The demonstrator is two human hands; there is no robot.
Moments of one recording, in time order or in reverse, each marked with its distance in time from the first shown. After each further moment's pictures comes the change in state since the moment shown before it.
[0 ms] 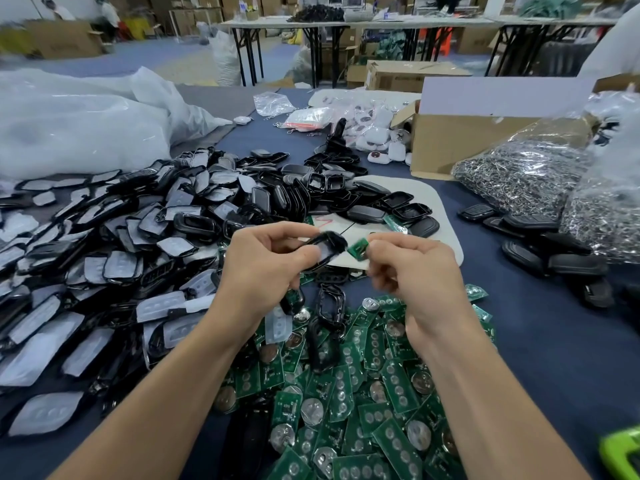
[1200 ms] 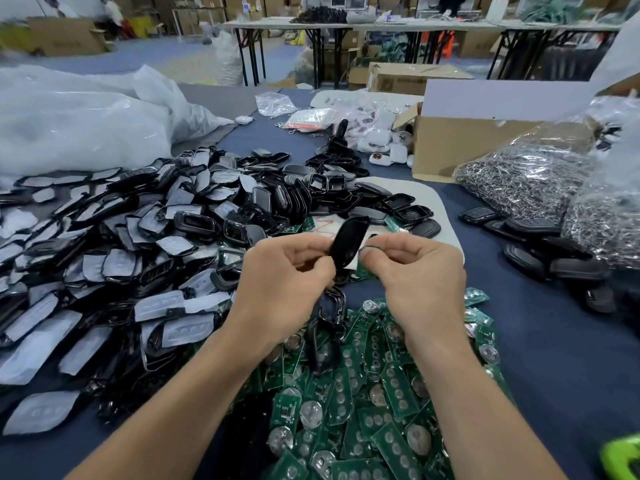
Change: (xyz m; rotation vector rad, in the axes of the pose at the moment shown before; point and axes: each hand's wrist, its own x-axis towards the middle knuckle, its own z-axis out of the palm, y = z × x) left_hand -0.023 0.015 0.021 0.193 0.006 0.115; right_hand 0.003 0.016 0.002 -0.251 0.152 -0.247
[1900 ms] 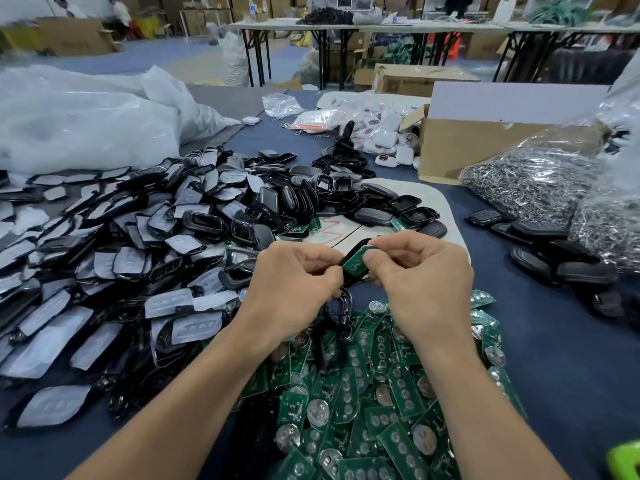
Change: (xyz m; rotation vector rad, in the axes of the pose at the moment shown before) left_hand 0.003 -0.006 -0.001 0.003 -0.068 -0.126; right_hand -0.002 -0.001 0.000 -0.094 -0.018 -0.119
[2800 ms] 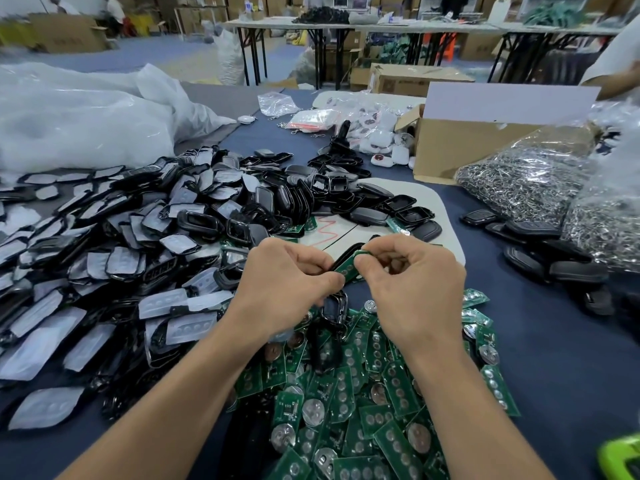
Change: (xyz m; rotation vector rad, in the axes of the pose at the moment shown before) left_hand 0.005 -0.001 -0.008 0.073 -0.051 -0.061; right_hand -0.005 0.001 0.003 -0.201 0.033 -0.151
